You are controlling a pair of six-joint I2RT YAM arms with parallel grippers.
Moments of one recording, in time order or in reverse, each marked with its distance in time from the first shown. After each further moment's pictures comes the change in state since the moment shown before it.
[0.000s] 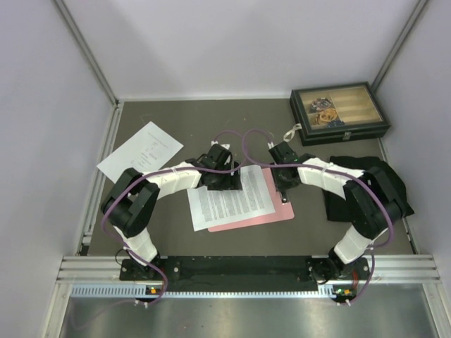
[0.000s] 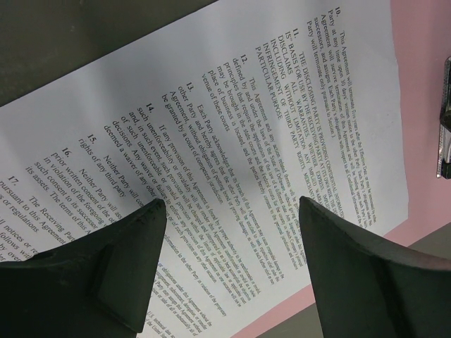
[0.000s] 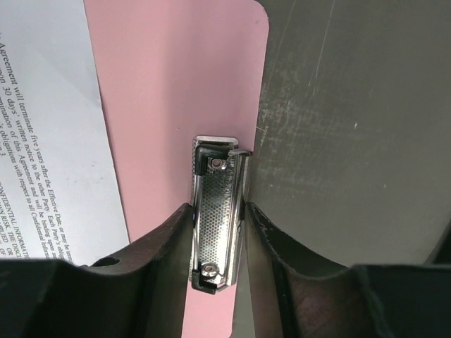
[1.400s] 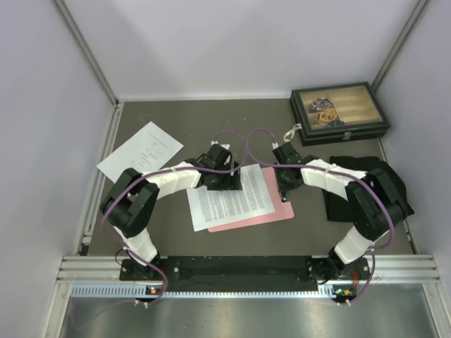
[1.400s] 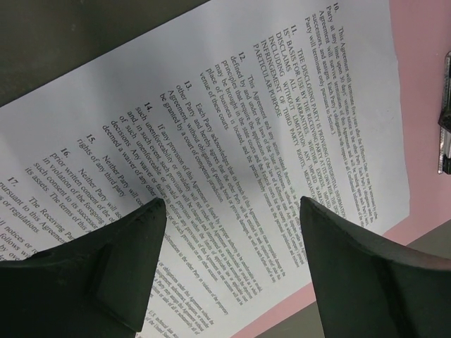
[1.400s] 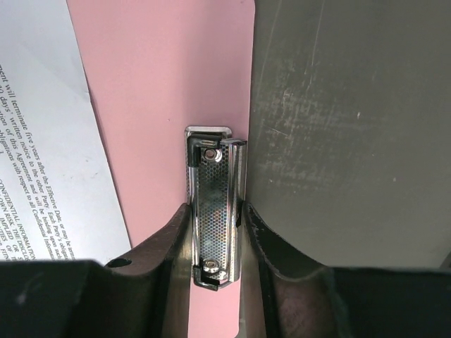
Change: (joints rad) left arm 0.003 -0.003 -0.005 0.003 0.007 0.004; right arm -0.029 -0.019 -0.042 0.030 -0.033 0.043
